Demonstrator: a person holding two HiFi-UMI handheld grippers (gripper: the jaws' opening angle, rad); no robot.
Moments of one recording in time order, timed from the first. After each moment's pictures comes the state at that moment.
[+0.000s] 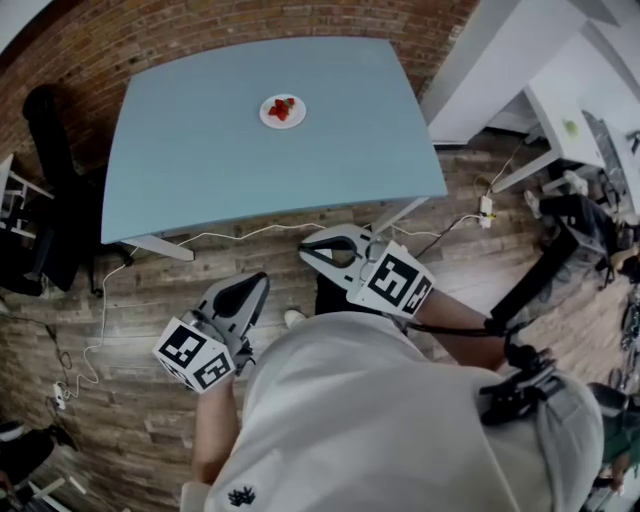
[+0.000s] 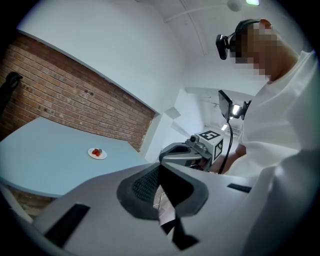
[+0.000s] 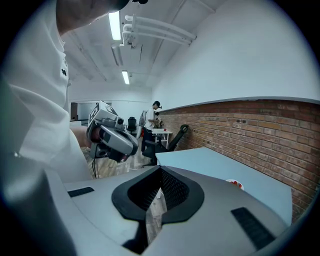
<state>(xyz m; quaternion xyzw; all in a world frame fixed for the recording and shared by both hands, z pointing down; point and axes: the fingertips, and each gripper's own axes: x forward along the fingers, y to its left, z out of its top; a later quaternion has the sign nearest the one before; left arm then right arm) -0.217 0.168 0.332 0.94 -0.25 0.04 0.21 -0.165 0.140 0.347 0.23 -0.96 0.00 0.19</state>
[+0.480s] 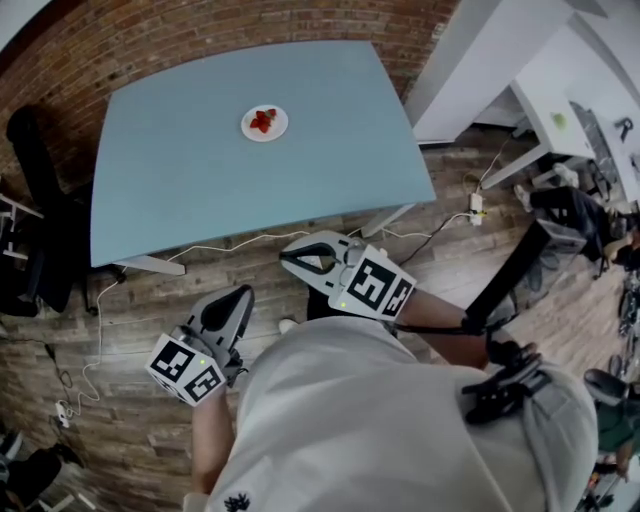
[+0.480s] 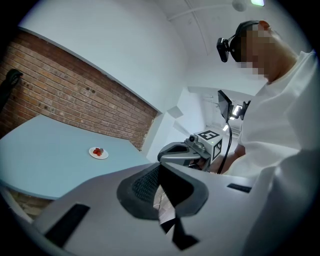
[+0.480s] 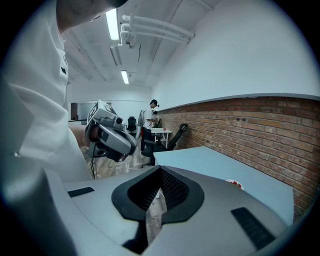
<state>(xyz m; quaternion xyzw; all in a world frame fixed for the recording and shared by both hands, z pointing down) -0.214 0.143 0.339 0.94 -0.25 0.05 0.22 -0.162 0.111 0.354 0.22 -0.96 0.01 0.19</state>
